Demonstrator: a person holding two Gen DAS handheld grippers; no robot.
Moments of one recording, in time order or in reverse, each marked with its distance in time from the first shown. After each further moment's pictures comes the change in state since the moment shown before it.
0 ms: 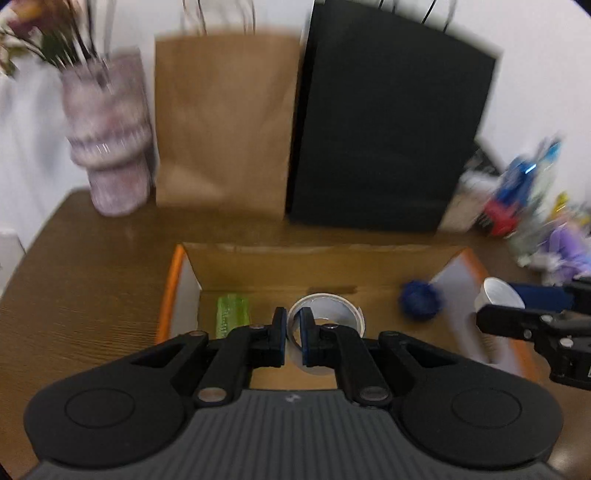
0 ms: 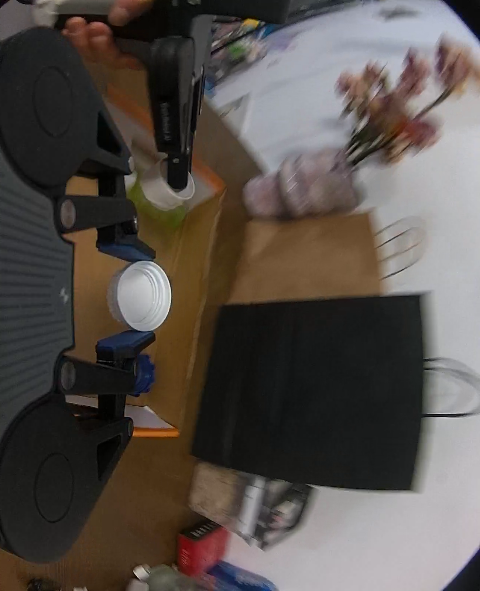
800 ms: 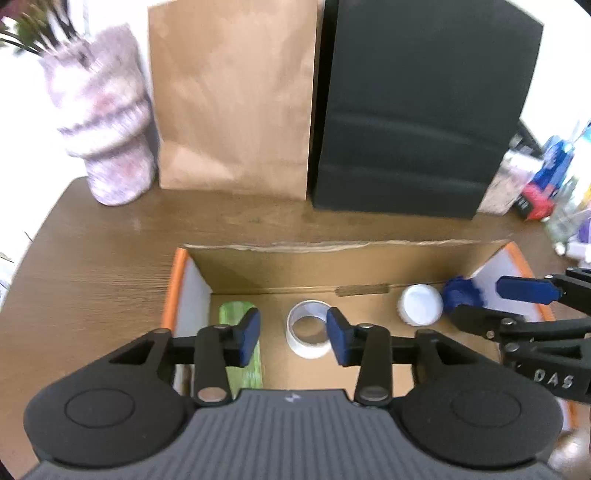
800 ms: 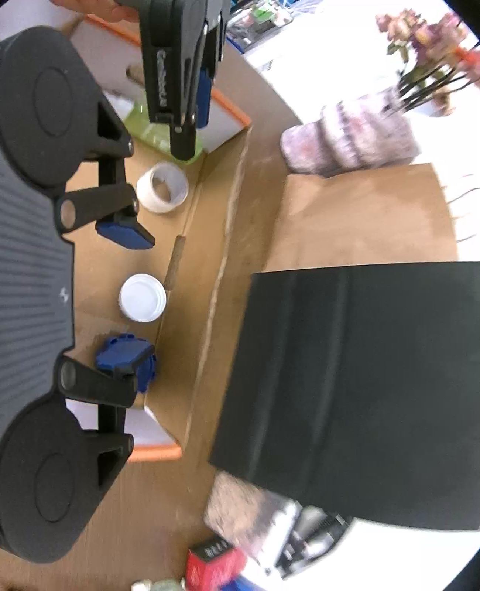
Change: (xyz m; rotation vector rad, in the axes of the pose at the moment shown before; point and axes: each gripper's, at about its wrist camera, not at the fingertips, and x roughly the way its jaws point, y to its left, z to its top) left arm 0.017 0.001 0.018 0.004 0.083 0.053; right arm 0.031 -0.005 0.010 -0.006 0.069 -0.068
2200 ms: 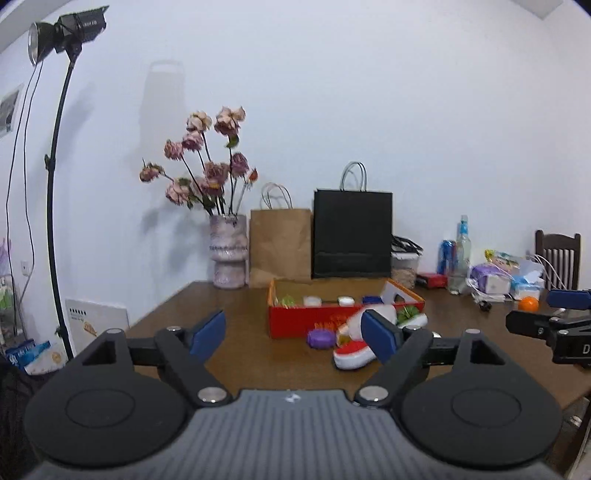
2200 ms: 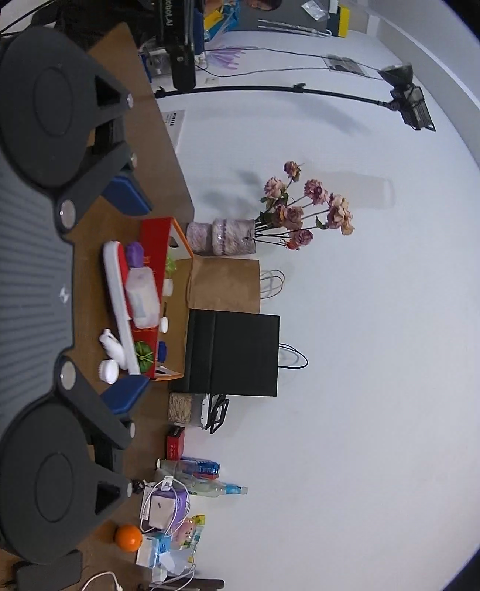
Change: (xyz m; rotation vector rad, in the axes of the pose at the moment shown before) left arm -0.380 -0.009 -0.446 0.023 -0.729 0.050; right arm -0.362 0.136 -0.413 -0.036 -0.651 -0.078
